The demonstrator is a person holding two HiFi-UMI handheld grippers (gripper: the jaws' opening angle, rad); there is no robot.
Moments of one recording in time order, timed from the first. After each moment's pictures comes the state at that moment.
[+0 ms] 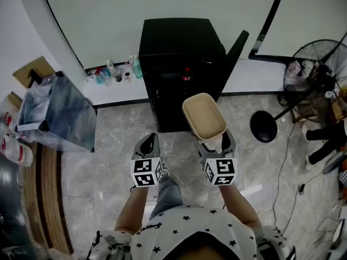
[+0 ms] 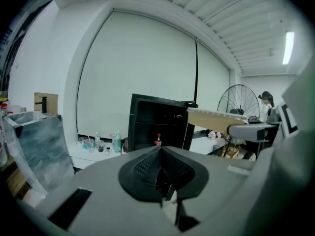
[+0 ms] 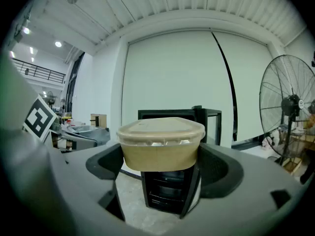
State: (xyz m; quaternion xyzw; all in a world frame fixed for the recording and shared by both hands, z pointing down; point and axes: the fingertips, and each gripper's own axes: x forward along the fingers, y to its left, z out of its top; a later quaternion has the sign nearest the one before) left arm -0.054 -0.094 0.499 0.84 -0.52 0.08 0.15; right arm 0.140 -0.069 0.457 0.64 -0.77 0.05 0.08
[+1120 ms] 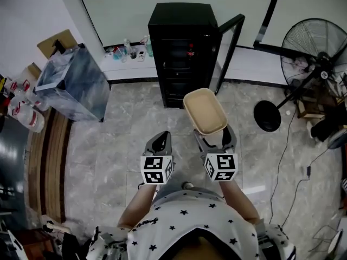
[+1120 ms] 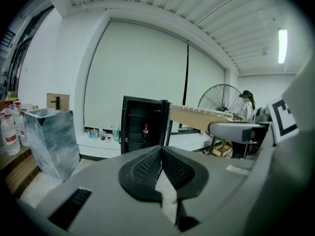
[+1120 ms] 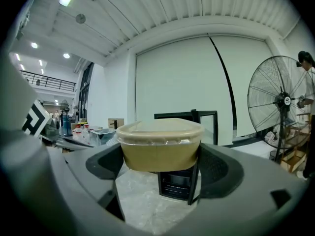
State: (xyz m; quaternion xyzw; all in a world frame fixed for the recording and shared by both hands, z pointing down) left arm 0.015 0.166 0.492 0.83 -0.53 0.09 0.15; right arm 0.166 0.156 0.454 0.59 -0.80 0.05 0.05
